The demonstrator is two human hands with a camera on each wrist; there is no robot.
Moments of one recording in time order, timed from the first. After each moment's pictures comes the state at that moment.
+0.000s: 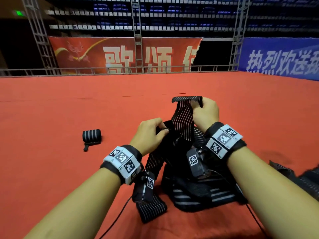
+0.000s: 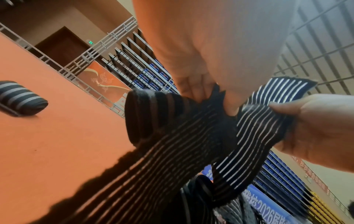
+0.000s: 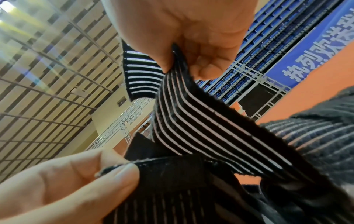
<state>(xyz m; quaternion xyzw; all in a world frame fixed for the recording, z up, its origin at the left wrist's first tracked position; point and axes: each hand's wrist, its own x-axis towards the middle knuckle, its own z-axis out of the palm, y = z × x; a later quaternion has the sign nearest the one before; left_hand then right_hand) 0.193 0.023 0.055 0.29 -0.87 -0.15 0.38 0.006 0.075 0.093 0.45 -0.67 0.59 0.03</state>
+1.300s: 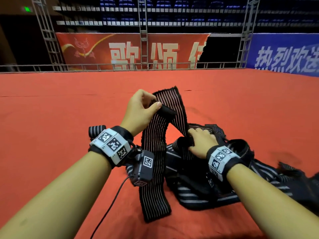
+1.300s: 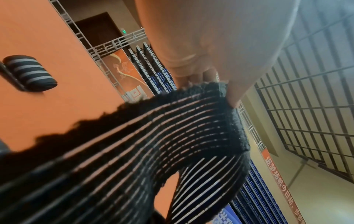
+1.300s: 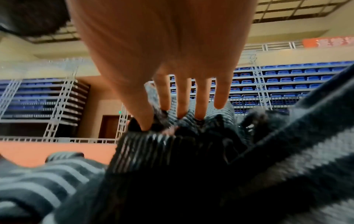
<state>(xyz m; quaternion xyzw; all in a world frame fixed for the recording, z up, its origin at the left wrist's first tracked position) 0.214 0.006 0.097 0.27 -0.75 -0.31 0.52 0.001 0.075 0.009 0.59 -0.81 0.08 0.04</state>
